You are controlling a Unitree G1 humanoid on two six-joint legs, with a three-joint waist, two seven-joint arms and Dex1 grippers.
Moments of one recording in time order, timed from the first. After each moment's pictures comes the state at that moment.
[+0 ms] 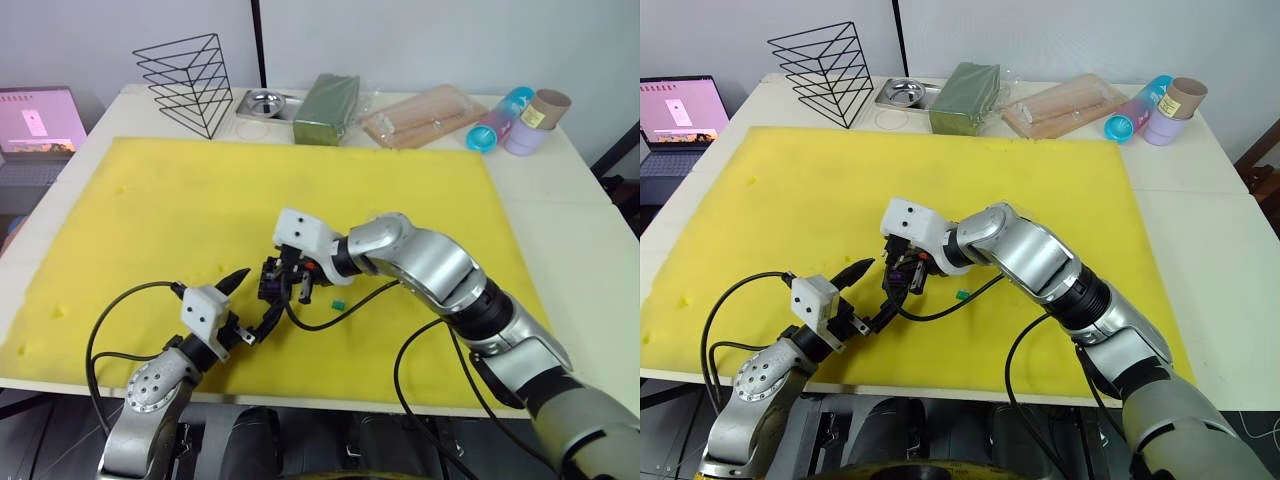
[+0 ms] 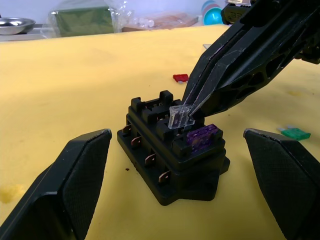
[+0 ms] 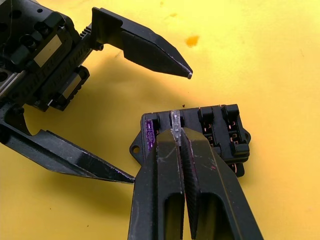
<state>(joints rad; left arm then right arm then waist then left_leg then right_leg) 0.23 0.33 -0.01 -0.41 -0.31 0.06 -0.53 -0.91 -0.38 0.57 -0.23 0.31 1.11 0.77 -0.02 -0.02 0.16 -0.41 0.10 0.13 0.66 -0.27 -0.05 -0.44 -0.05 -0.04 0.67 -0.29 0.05</state>
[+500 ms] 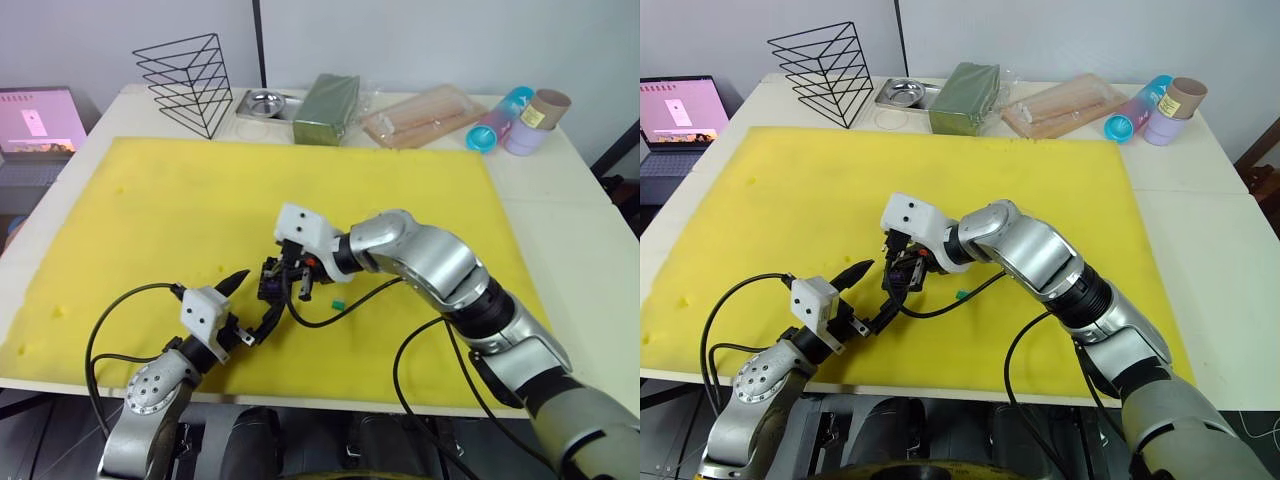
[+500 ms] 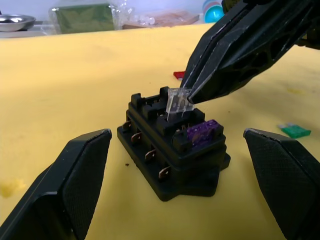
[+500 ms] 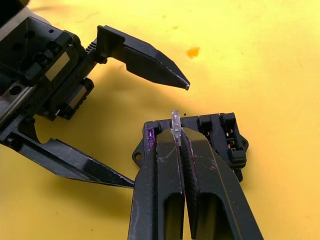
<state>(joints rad) 0.24 0.33 -0.01 -0.41 -0.31 0.06 -0.53 -0.91 -0.37 0.55 -0.22 0.32 1.08 0.78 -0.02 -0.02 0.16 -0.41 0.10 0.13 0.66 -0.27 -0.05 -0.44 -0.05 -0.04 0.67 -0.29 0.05</state>
